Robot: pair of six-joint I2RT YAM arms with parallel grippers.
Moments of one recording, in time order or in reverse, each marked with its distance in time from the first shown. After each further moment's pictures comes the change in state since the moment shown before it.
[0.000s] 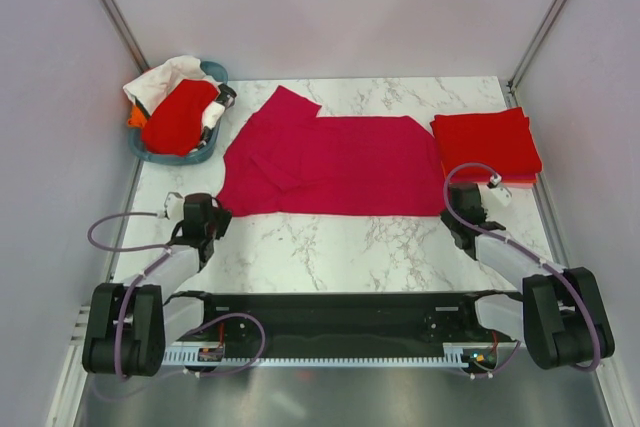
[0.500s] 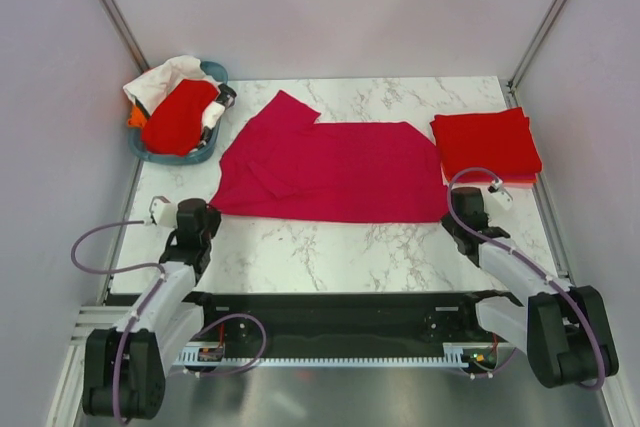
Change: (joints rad) left arm 0.000 -0.204 -0.032 -0.071 -0.169 -0.008; right arm 0.000 -0.085 -0.027 -0.070 -0.033 -0.012
